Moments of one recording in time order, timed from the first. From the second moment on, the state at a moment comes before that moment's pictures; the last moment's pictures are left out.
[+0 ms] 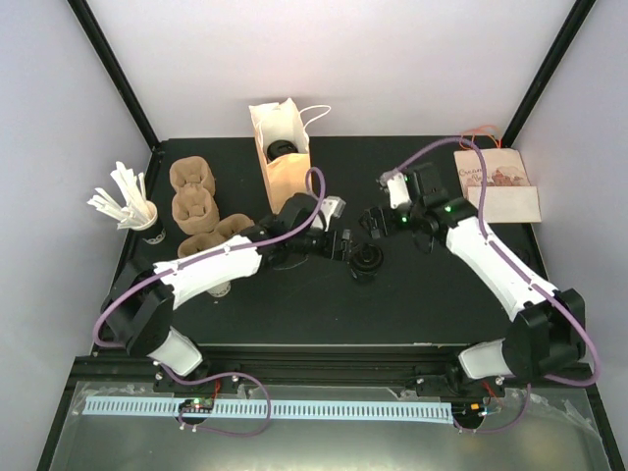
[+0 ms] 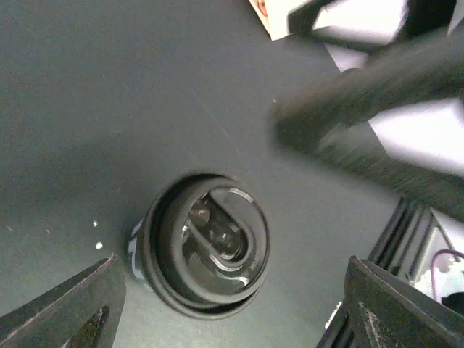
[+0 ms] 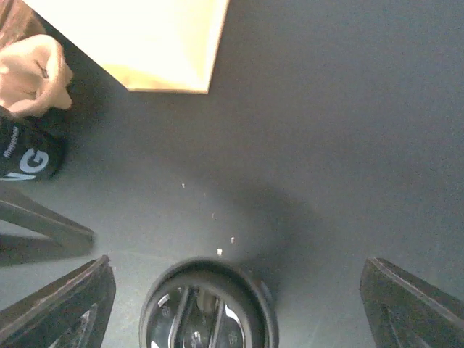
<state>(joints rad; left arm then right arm) -0.77 1.53 0.99 -0.05 0.34 -0.60 0.41 1.41 1.22 -0.65 -0.25 0.02</state>
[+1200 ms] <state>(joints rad) -0.94 1.97 1.70 -0.83 0.06 -0.07 0.09 1.18 0.59 -0.16 -0.66 0.45</state>
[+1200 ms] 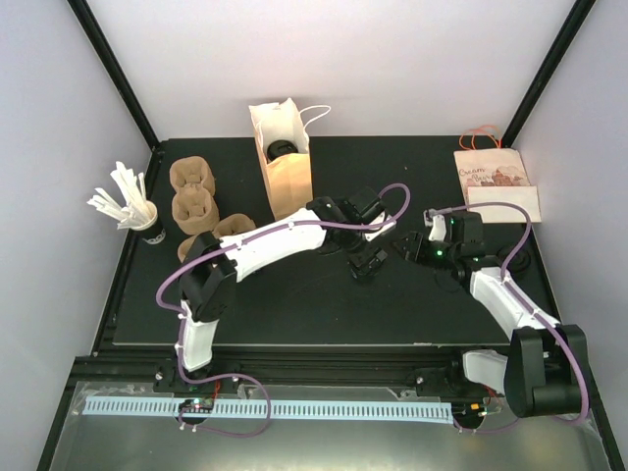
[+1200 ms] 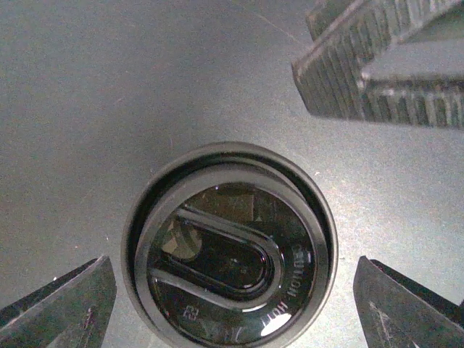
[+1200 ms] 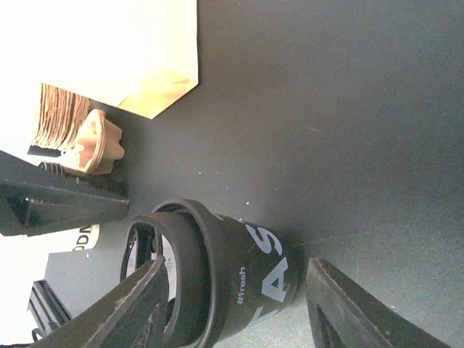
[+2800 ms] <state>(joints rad) -0.94 2.05 1.79 -0.92 0.05 0.00 0.09 1.38 0.56 -0.04 -0.87 0.45</state>
